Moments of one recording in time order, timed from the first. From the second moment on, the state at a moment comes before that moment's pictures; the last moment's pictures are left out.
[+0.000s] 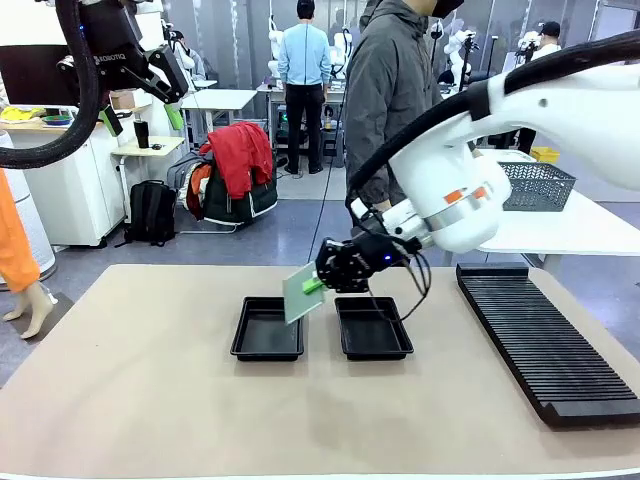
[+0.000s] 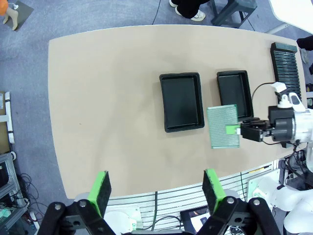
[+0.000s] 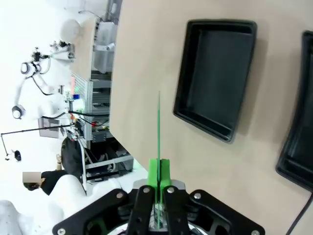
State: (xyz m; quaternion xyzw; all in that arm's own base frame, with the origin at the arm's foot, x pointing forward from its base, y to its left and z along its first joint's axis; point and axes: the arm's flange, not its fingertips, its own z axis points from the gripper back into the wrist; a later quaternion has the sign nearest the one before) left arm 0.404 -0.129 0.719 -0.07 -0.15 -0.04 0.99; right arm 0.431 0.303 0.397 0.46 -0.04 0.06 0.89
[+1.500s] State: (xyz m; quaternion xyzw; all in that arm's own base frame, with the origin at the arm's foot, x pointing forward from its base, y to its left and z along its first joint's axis) left arm 0.404 -0.129 0.720 -0.07 -0.15 -0.04 0.99; right arm 0.503 0.369 0.257 0.48 0.00 -0.01 0.88
